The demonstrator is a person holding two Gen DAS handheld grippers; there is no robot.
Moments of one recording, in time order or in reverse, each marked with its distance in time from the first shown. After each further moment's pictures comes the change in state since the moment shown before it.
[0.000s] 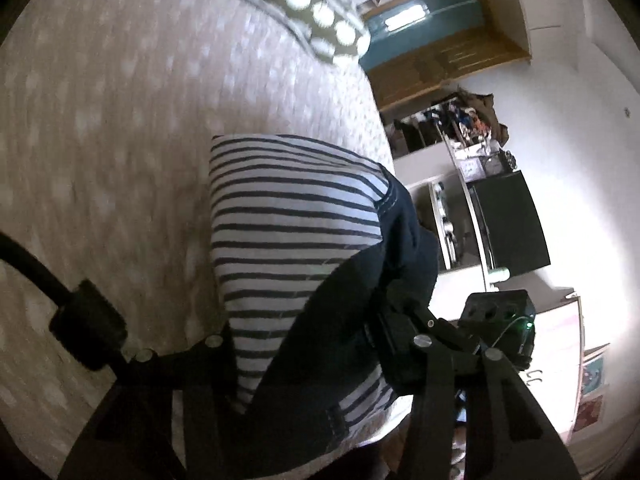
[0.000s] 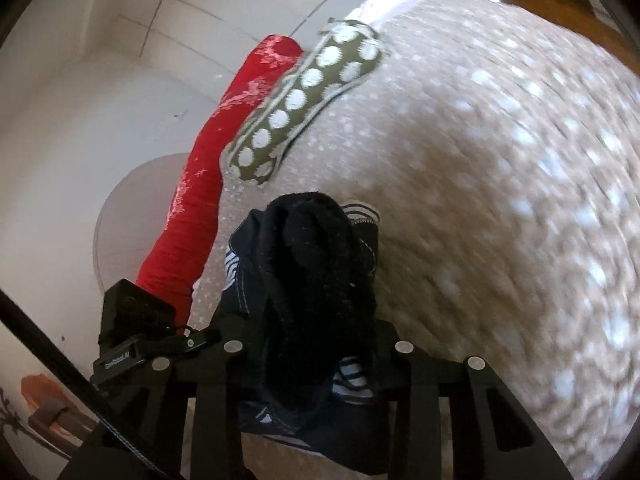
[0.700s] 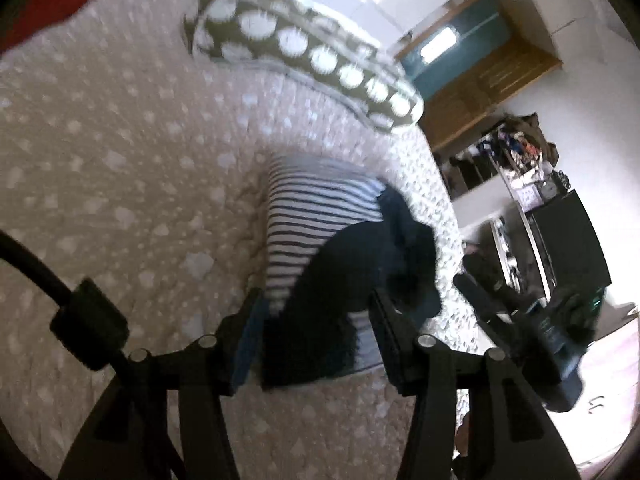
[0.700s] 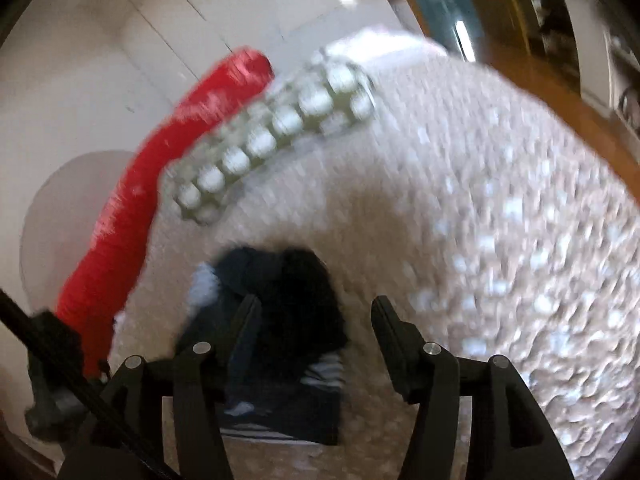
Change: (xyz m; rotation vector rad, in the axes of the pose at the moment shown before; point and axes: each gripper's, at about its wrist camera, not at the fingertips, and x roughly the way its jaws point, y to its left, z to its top) left arm -0.042 0.008 0.031 0.064 -0.186 0.257; right arm 0.025 0.039 0.060 -0.144 -0.143 -0.238
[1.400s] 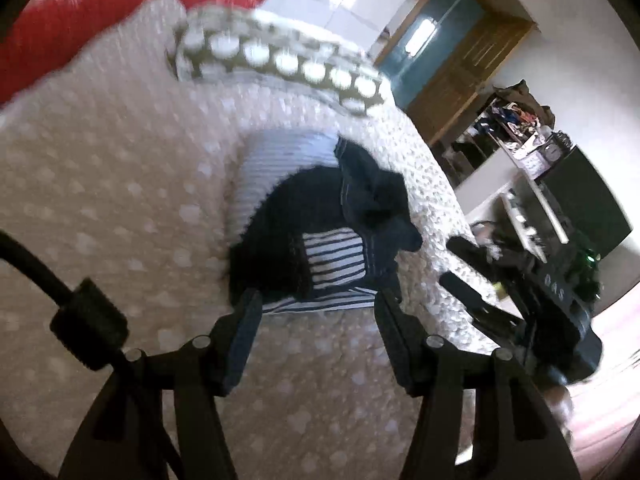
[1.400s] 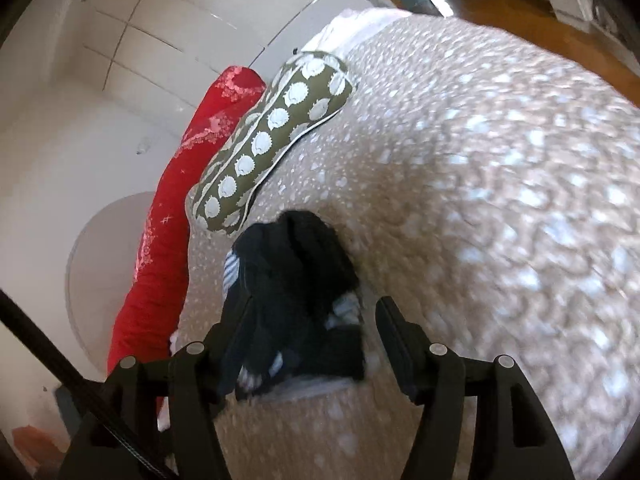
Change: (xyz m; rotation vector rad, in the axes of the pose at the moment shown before) left arm -0.035 -0.037 -0.065 0.194 -0.078 0.121; right arm -0.029 -0.039 -0.051 0.232 0.050 0.062
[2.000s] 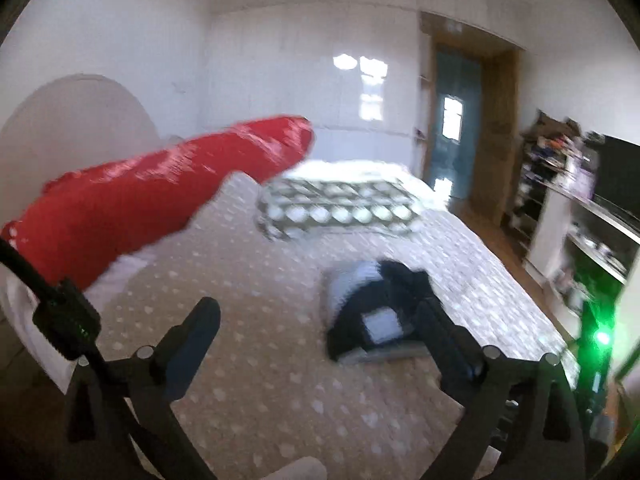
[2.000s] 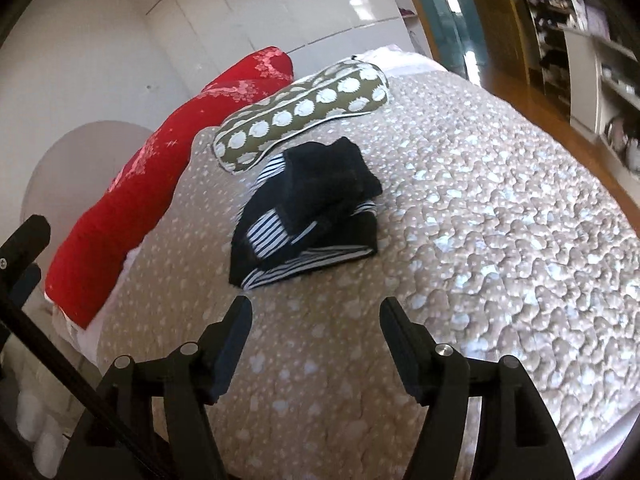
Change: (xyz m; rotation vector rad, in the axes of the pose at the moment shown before) left arm -0.135 -0.048 -0.051 0.199 -0.437 0.319; right arm -0.051 0.065 -0.110 -0.344 -0.042 -0.190
